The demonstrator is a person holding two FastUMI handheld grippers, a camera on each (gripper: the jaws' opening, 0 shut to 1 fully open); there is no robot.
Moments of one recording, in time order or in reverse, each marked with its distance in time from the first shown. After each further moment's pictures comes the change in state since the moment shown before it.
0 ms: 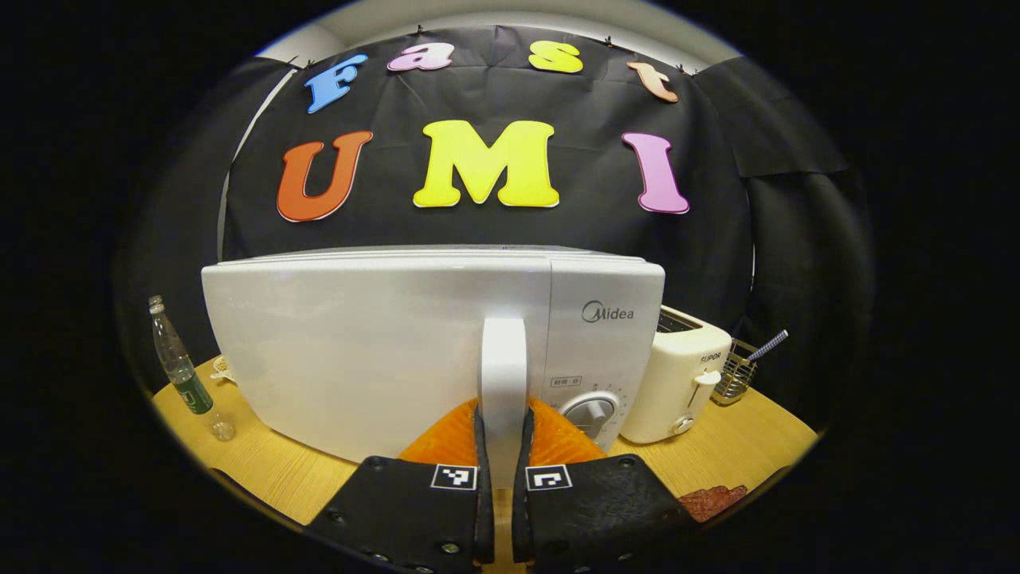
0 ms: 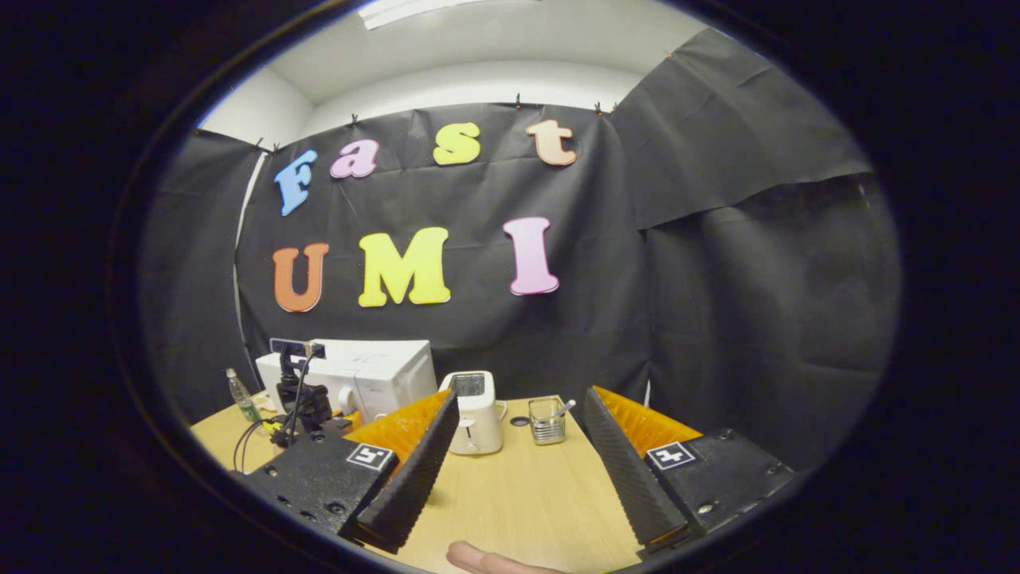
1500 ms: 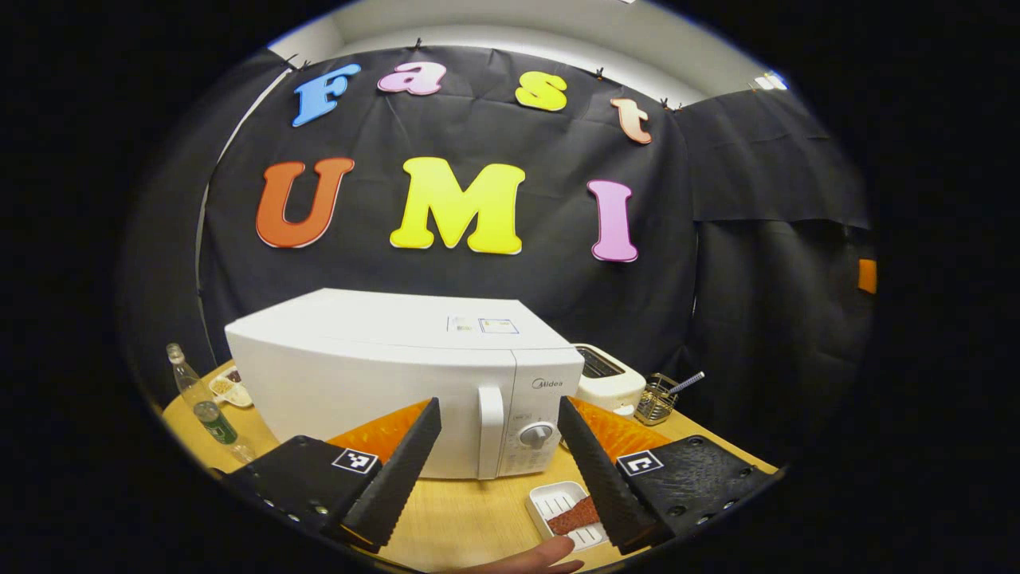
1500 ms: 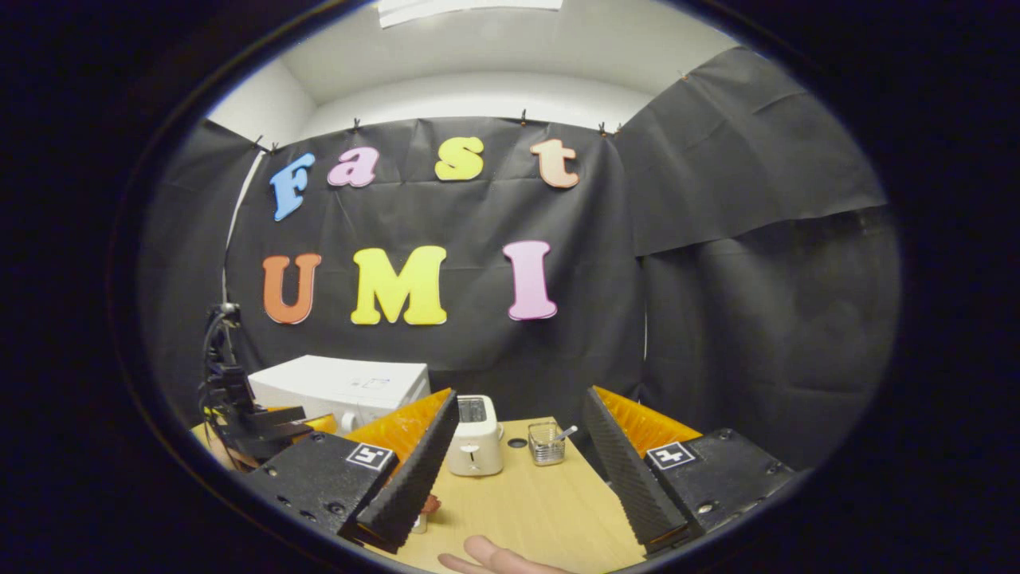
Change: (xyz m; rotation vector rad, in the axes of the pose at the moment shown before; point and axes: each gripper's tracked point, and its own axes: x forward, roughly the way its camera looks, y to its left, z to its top) left arm -0.057 -0.002 0.061 -0.057 0.012 -0.188; right arm -0.002 0.035 0.051 -0.036 -0.072 -0.044
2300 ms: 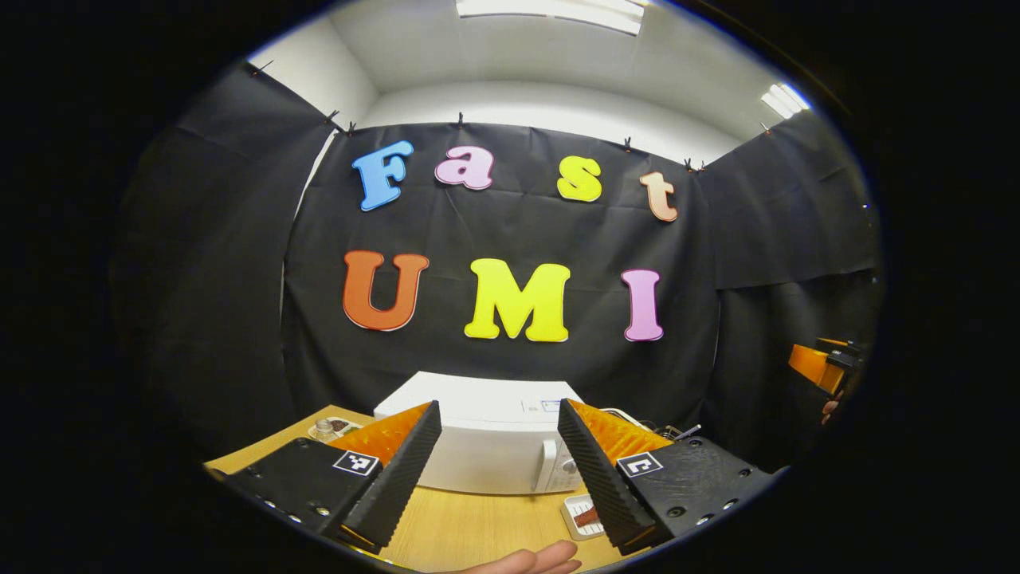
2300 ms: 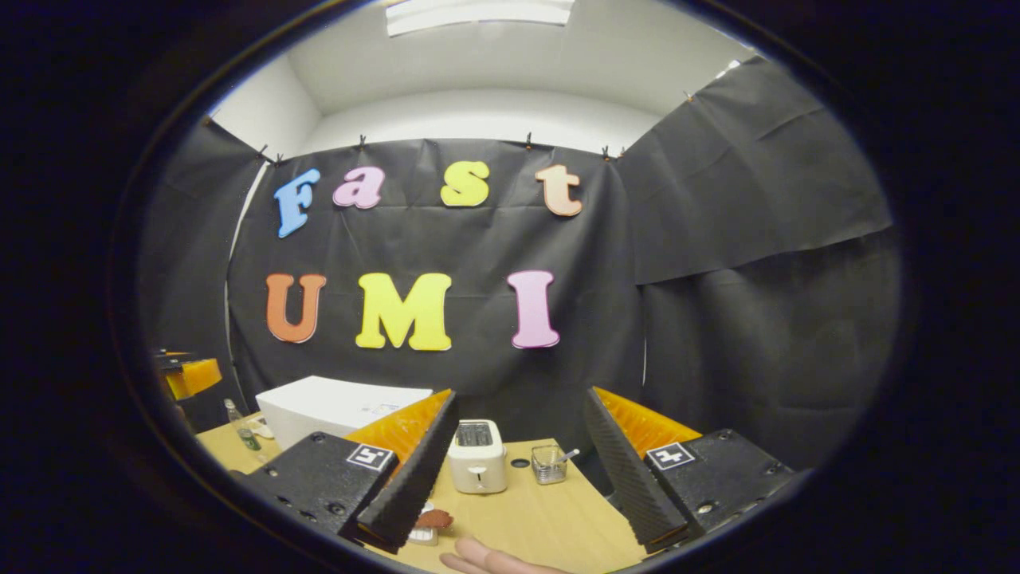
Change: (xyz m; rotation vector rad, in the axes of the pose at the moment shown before) left arm -0.190 0.039 0.142 0.025 -0.236 0.144; right arm -0.012 0.016 0.048 -0.027 -0.063 -0.027
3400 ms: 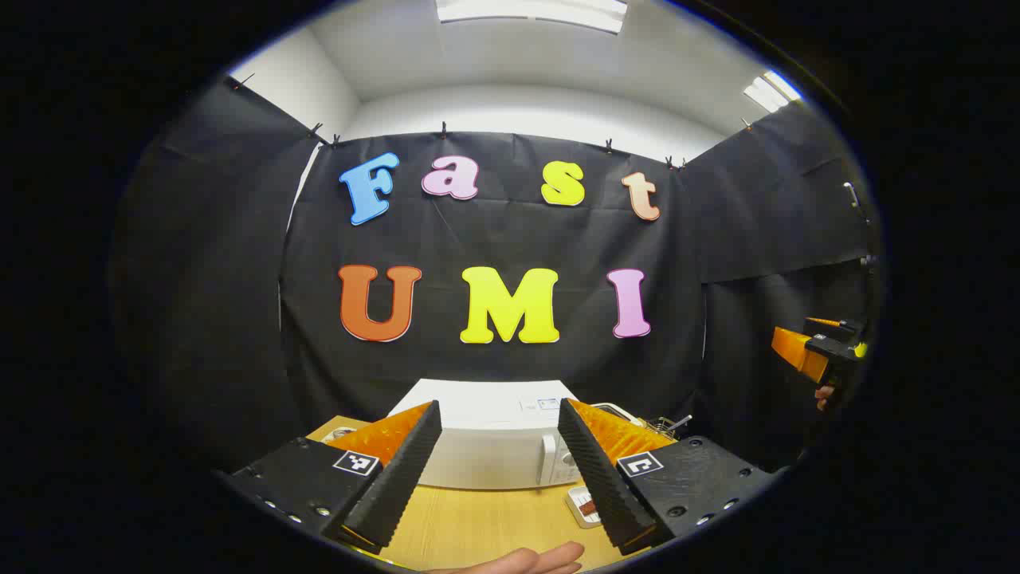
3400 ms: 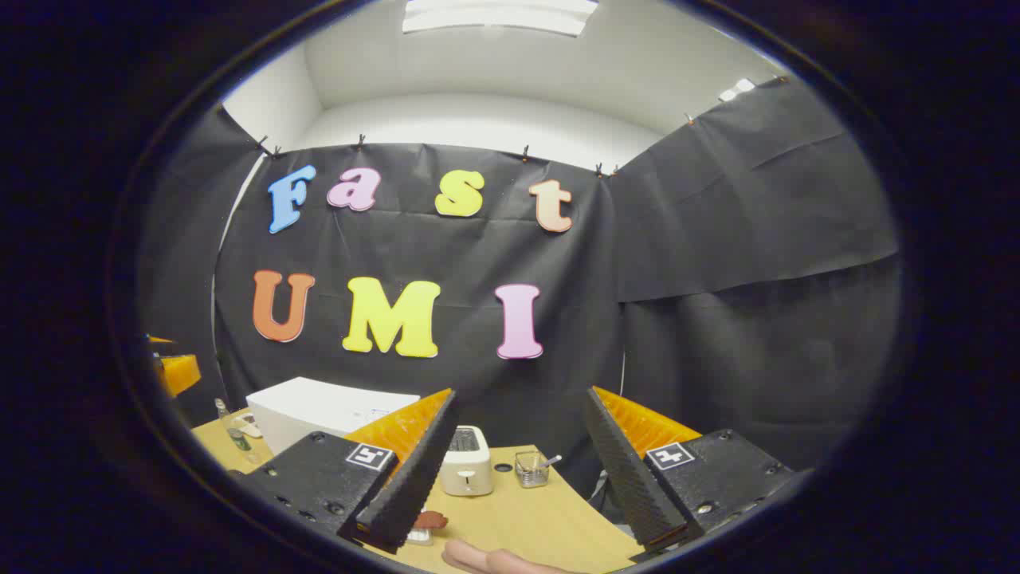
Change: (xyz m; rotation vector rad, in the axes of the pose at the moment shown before) left arm -0.044 0.005 0.029 0.044 0.000 -0.019; right arm -0.026 0.025 0.034 -0.025 -0.024 -0.033
